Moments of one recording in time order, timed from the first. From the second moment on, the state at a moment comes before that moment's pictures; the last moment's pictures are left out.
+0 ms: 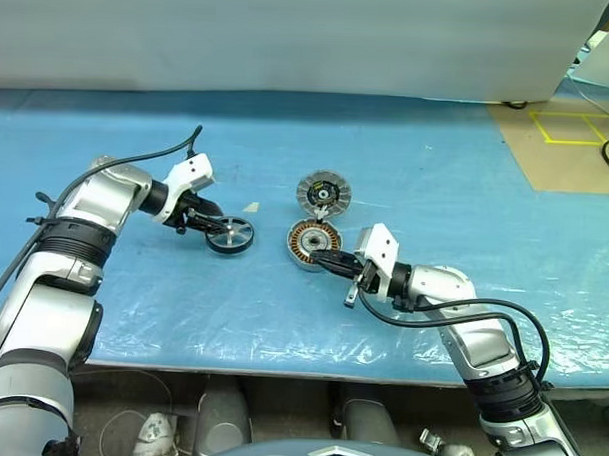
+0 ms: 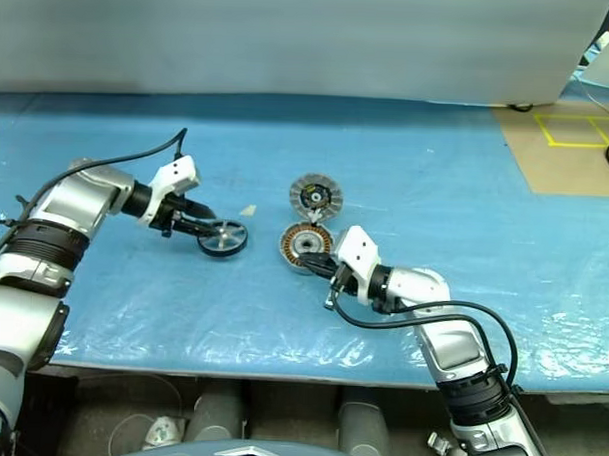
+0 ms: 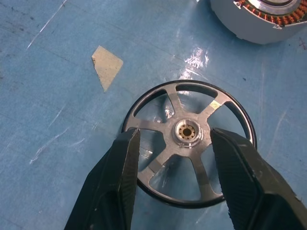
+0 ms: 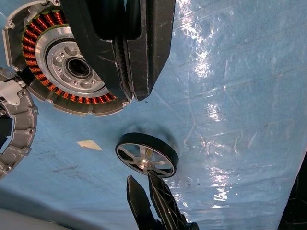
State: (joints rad) left arm -0.89 0.69 -0.27 0.61 -0.03 0.47 -1.38; right arm -0.23 -0.43 0.22 -0.24 0.20 0.31 0.85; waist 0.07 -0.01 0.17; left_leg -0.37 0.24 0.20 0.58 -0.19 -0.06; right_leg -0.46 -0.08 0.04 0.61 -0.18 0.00
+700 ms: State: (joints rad) left arm -0.90 0.66 -0.28 0.62 0.00 0.51 -1.37; right arm -0.21 -0.43 0.22 -0.24 0.20 0.31 0.83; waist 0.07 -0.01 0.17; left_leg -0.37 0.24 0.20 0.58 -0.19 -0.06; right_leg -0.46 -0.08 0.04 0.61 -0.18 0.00
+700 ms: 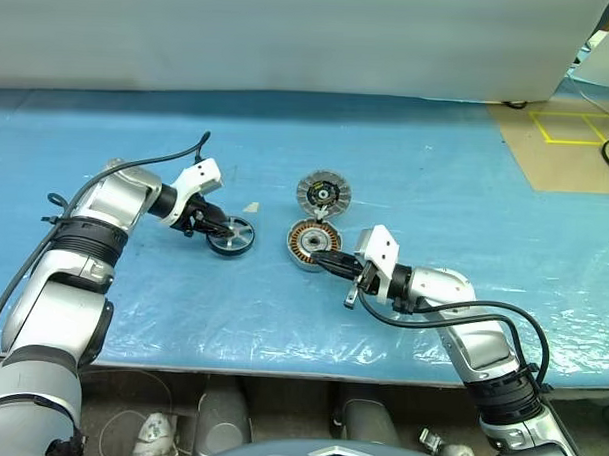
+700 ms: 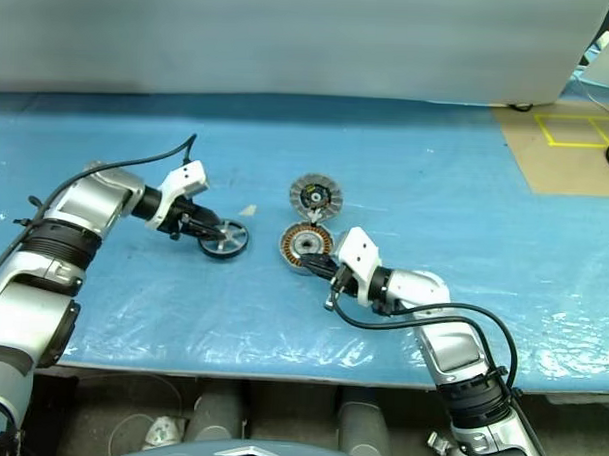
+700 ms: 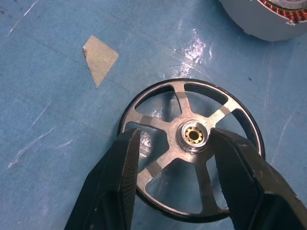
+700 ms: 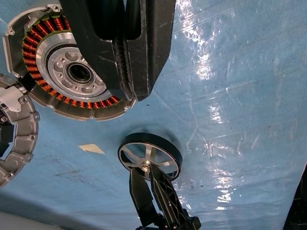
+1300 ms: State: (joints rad) left arm -0.89 0.67 -0.35 0.56 0.04 0.45 -1.44; right arm -0.21 -0.43 0.23 -0.24 0.20 0.31 0.83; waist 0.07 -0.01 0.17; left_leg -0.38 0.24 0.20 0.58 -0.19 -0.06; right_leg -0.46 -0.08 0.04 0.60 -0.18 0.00
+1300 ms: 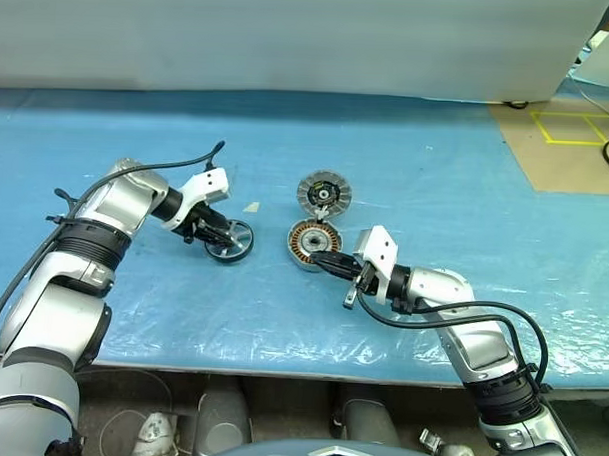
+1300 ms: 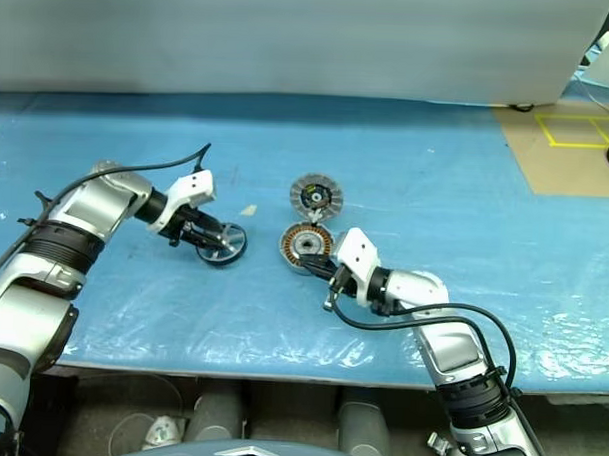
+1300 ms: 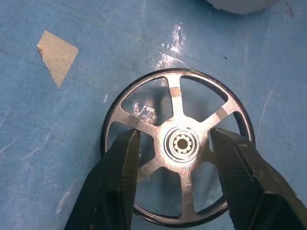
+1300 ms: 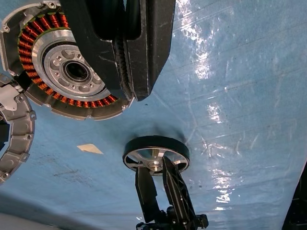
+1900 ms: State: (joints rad) left arm -0.86 0.69 -0.35 0.58 0.08 0.30 -1.42; right arm -0.22 -0.42 0.23 -0.24 0.20 0.31 0.82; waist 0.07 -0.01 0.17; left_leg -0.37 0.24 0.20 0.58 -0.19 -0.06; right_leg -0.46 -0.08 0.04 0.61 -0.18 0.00
